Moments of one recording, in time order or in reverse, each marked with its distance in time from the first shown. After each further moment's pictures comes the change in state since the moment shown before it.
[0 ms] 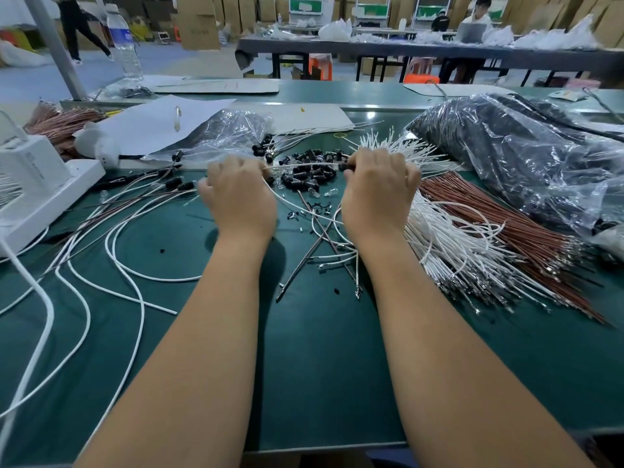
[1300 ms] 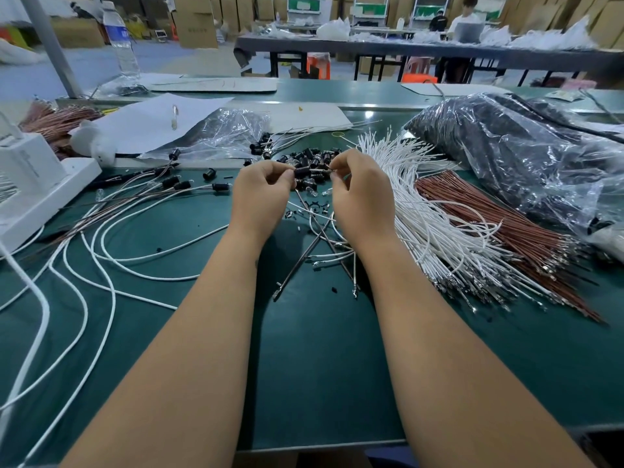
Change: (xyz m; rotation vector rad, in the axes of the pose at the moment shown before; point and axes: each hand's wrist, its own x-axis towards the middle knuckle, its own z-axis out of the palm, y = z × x) left_hand -0.001 0.011 0.005 -0.722 -0.272 -0.102; right_hand -0.003 -0.008 -0.006 0.482 -0.111 0.008
